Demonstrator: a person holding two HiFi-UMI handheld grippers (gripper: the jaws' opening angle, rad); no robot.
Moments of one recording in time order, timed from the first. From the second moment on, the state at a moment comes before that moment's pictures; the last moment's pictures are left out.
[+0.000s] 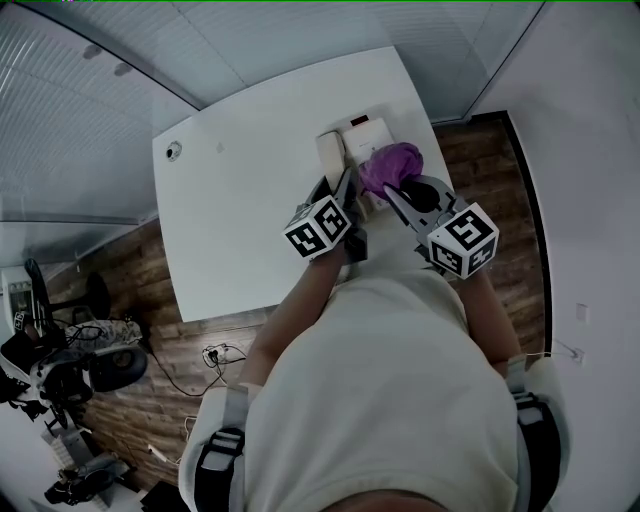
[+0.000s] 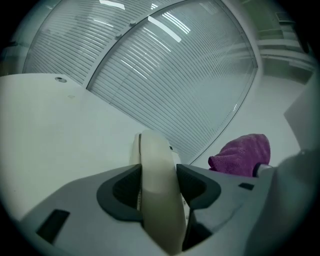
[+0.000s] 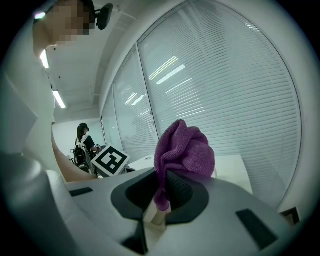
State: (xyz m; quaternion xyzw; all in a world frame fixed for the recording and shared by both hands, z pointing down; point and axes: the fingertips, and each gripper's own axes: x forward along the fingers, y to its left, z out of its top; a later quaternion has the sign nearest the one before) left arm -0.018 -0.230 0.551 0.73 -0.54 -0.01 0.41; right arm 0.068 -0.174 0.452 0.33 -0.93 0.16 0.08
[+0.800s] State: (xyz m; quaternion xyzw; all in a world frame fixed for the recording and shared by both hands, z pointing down) left arm -0.016 -0.231 0.528 0.74 -0.53 -0.05 0.41; right arm 0.058 -0.172 0.456 0.32 -0.93 0.16 0.10
